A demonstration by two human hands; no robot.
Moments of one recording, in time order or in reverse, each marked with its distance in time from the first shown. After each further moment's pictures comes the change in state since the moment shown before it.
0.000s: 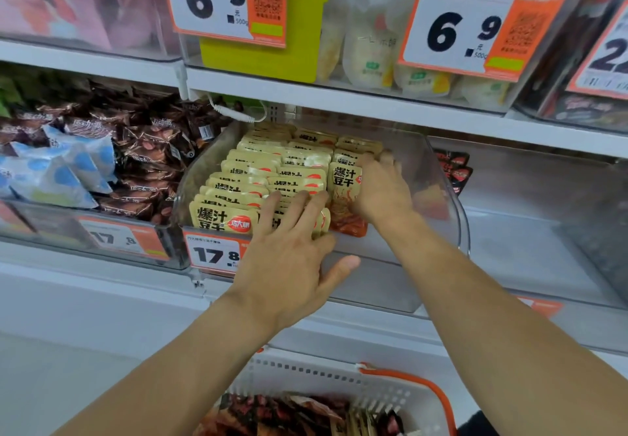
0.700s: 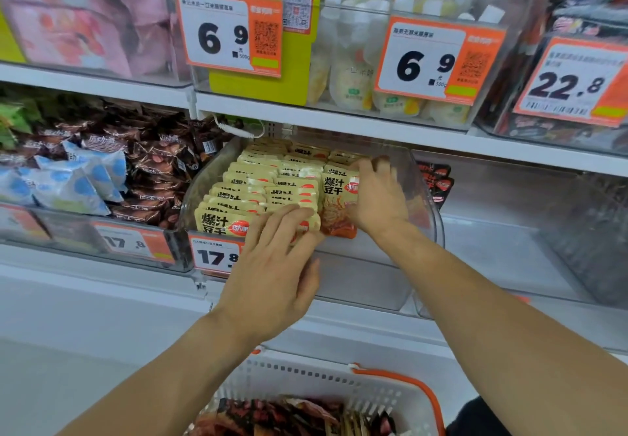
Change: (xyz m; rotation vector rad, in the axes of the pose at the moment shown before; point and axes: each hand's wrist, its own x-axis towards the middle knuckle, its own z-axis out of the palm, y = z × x) left_hand -0.024 0.002 -0.012 -0.273 0.266 0.020; right_hand -0.024 0.006 -0.022 -0.005 0.111 -0.085
